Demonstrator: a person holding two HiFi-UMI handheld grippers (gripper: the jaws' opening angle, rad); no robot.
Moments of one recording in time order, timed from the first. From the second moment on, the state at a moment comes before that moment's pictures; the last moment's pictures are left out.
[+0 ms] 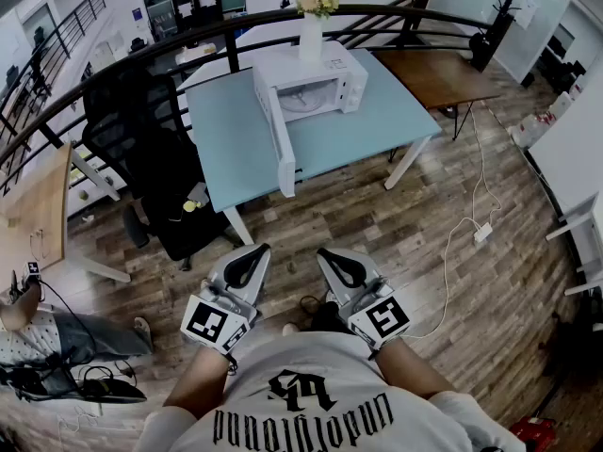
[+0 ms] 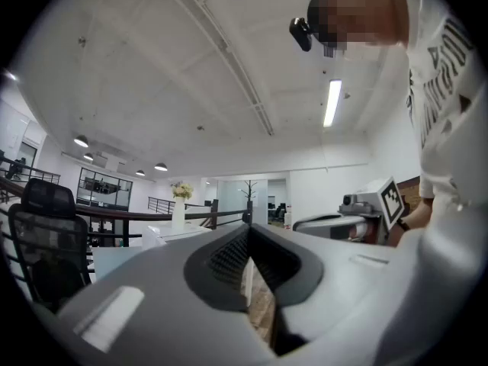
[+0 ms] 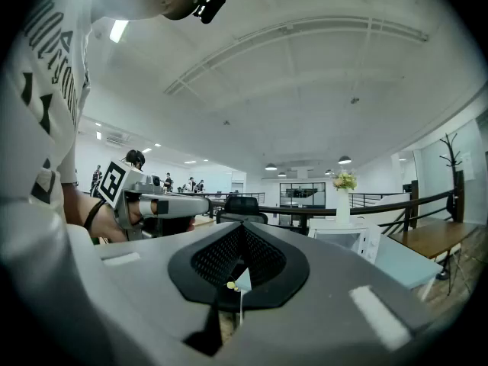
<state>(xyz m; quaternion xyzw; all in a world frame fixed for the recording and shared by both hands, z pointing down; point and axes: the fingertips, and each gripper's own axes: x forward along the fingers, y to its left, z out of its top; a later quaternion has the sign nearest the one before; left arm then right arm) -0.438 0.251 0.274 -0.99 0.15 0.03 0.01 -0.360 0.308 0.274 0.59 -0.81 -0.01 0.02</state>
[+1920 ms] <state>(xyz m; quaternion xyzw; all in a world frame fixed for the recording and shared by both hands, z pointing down) -0.151 0.139 0.294 -0.98 0.16 0.02 -0.06 -0.071 0.207 0.290 0.57 -0.82 0.03 -0.01</state>
